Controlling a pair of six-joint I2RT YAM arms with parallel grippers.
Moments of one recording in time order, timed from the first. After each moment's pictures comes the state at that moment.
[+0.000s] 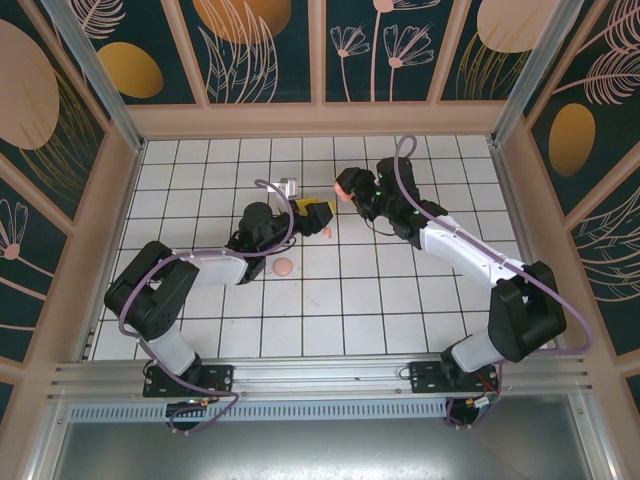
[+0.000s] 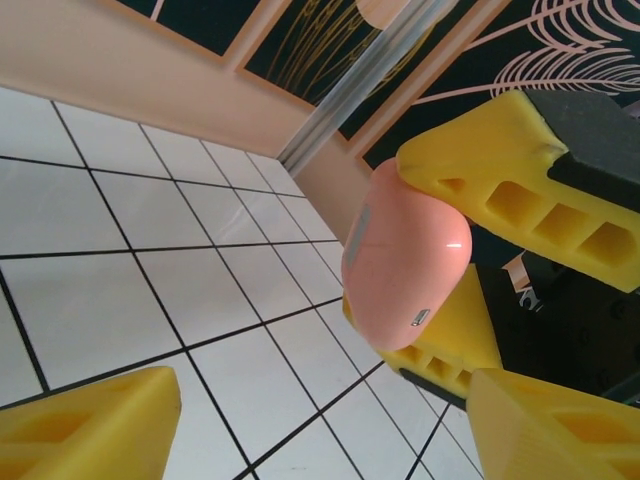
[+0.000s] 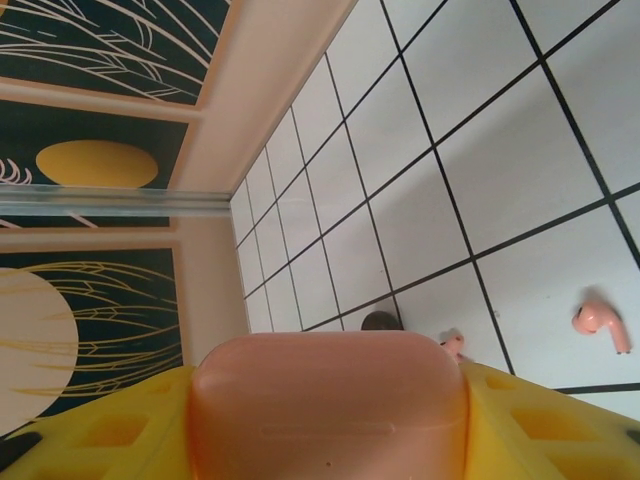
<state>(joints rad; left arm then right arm) -0.61 1.71 0.74 0.93 0.32 -0.73 0.53 1.47 1.07 -0.06 -0.19 1.22</state>
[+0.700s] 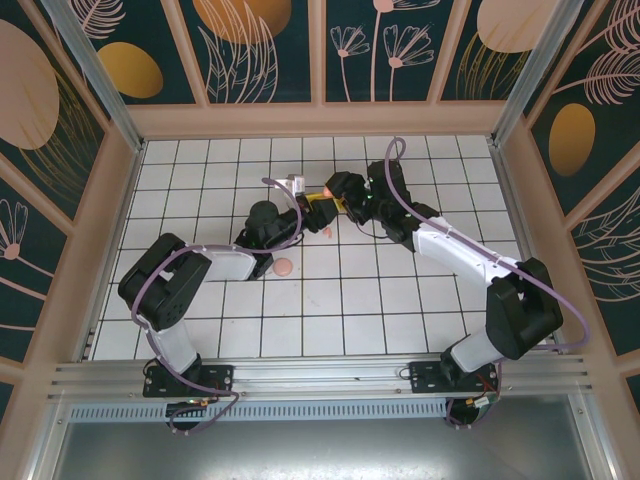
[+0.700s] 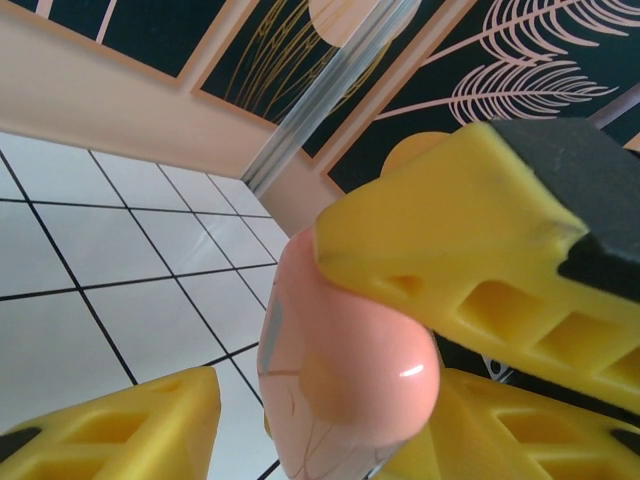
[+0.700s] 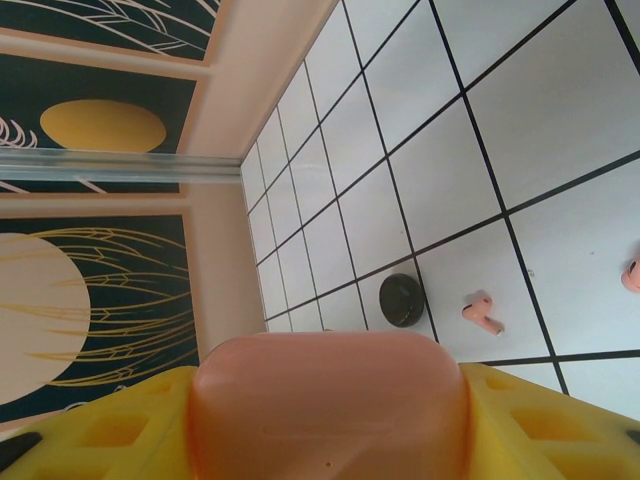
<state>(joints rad) -0.63 1.79 0.80 1.04 0.33 -0.74 0.58 1.50 1.07 -0.04 -0.21 1.25</state>
